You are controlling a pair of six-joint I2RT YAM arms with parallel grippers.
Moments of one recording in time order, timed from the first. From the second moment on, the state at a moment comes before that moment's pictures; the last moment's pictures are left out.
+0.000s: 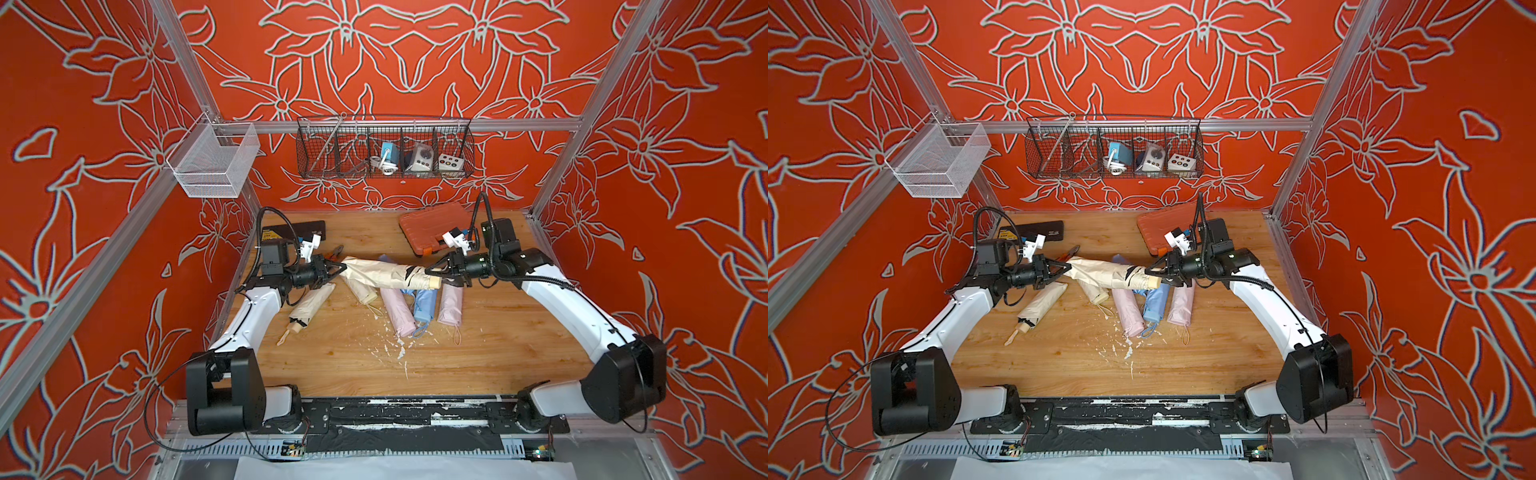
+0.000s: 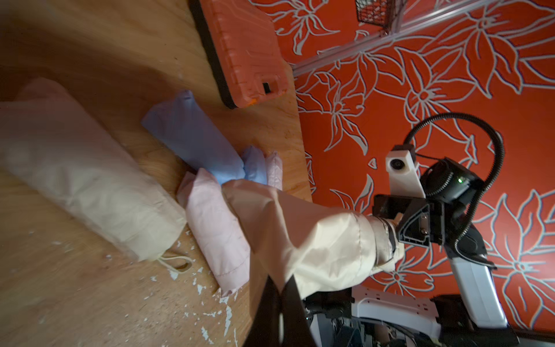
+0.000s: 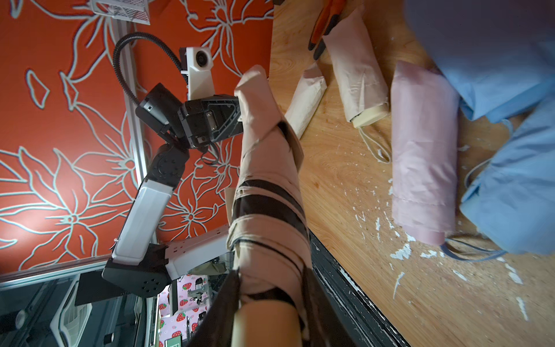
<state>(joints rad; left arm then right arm) 0.17 1.32 0.88 -0.28 1.04 -0.56 0.35 1.40 1.22 -0.64 -1.00 0.66</state>
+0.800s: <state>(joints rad) -0.08 1.37 0.95 -0.20 1.05 -0.63 0.23 1.25 1.40 -1.00 -0.46 0.53</state>
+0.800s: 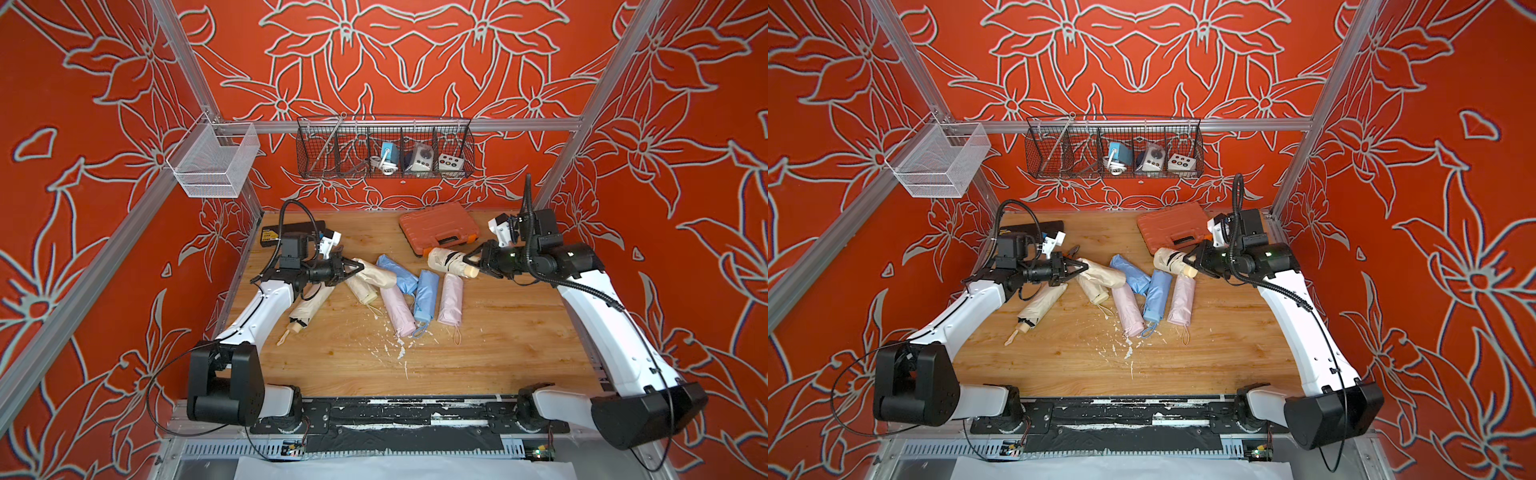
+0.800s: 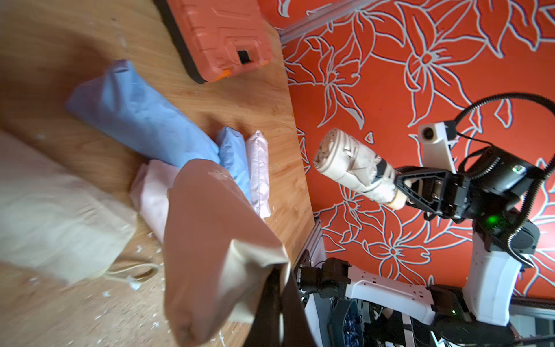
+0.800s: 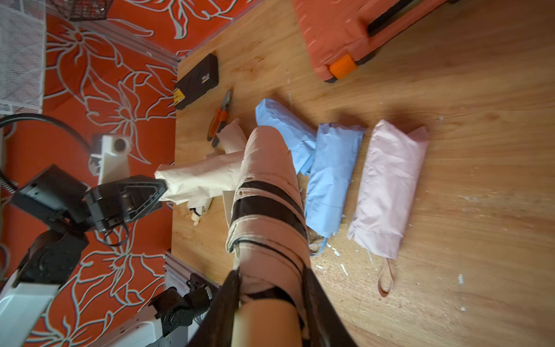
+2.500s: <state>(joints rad) -0.68 2.51 1.95 0.04 1.05 -0.89 -0.07 1.10 0.94 -0.75 -0.26 0.56</state>
